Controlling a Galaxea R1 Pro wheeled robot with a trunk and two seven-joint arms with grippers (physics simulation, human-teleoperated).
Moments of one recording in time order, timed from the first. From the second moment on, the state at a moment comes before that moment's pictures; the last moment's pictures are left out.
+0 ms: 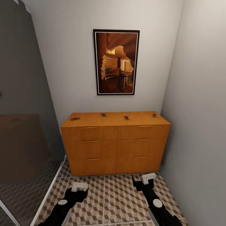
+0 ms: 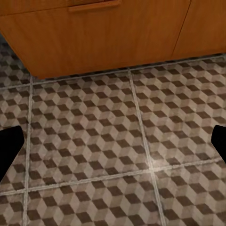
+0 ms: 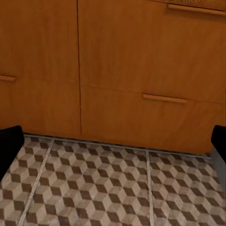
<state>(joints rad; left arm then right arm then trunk) -0.27 0.01 -0.11 -0.94 0.00 0.30 0.02 -0.37 0.03 0.16 -0.72 0.07 -0.18 -0.06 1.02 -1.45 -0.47</state>
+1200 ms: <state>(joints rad) -0.22 0.00 -0.11 -0.90 -0.01 0.18 0.02 -0.28 0.07 0.17 -0.76 0.07 -0.21 -0.07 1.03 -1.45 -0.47</state>
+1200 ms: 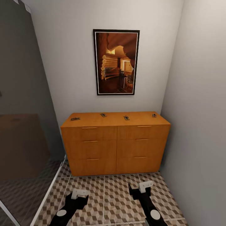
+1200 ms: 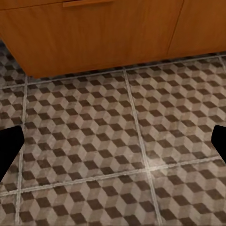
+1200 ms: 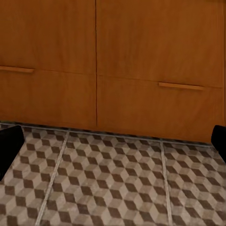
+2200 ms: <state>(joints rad) -0.22 0.05 -0.10 -0.14 -0.01 -0.41 0.02 -0.28 -0.02 0.14 -1.22 0.07 0.15 -0.10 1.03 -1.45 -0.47</state>
